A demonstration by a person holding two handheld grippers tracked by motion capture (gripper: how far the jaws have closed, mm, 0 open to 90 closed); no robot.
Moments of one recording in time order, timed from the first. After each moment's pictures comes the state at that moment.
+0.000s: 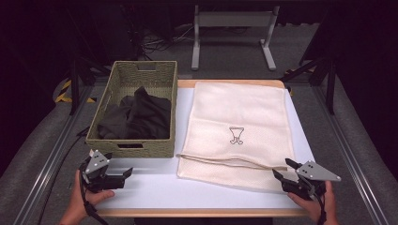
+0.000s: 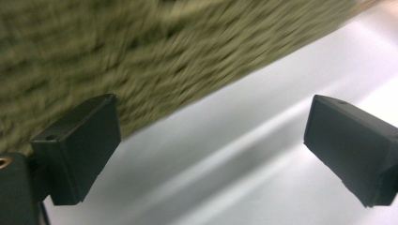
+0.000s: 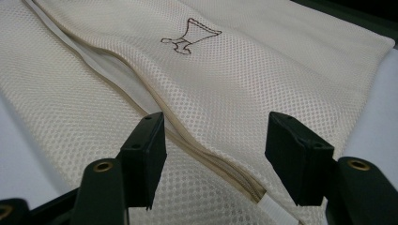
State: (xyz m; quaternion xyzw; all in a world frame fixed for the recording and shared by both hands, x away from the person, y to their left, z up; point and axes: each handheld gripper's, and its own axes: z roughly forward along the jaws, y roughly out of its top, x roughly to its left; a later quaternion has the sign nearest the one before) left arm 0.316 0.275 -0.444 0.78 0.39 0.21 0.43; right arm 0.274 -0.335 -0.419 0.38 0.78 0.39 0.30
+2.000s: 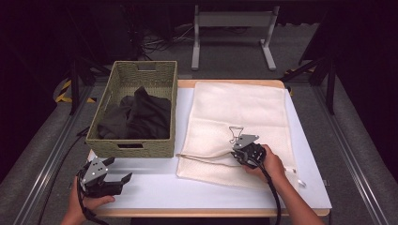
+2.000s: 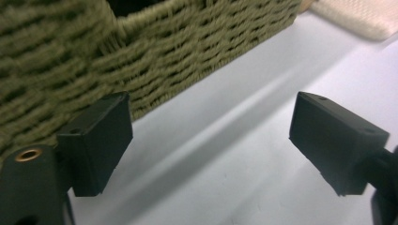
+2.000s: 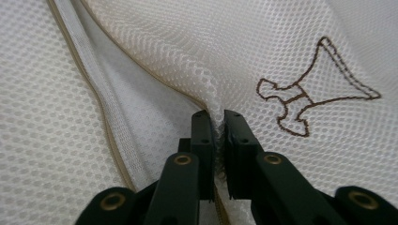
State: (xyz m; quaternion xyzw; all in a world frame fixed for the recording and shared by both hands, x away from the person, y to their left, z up) left arm 0.301 0.273 -0.443 0.81 0.35 0.23 0.42; right arm 0.379 -0.206 -0.424 0.27 0.90 0.25 0.22
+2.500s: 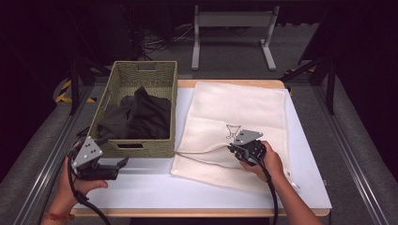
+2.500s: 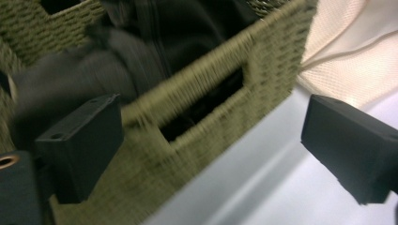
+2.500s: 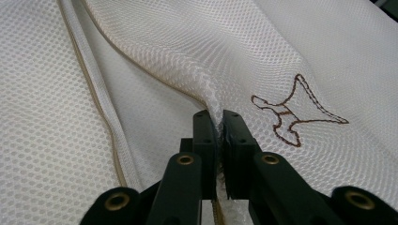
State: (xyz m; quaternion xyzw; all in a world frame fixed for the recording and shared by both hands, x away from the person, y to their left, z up) left arm 0.331 0.266 -0.369 0.81 0.31 0.27 0.42; right arm 0.373 -0.198 -0.398 0.27 0.88 0.31 0.23
